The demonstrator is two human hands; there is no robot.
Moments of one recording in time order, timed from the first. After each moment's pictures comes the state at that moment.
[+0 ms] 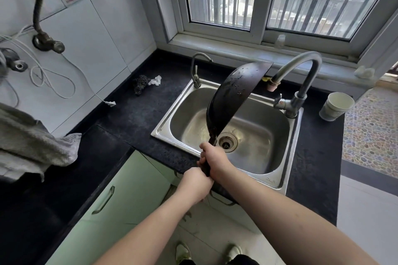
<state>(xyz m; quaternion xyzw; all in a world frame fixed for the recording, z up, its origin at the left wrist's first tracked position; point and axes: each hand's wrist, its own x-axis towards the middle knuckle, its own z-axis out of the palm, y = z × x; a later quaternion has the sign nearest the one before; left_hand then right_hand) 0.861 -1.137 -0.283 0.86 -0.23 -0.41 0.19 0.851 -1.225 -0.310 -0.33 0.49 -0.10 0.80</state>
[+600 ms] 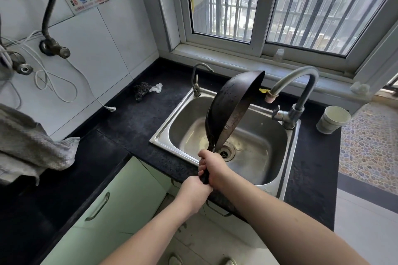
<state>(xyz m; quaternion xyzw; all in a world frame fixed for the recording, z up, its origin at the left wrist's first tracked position) 0.862 -1.133 -0.302 0.81 -0.16 -0.44 0.34 0.851 -1.233 -0.305 -0.31 0.48 -0.05 0.82</state>
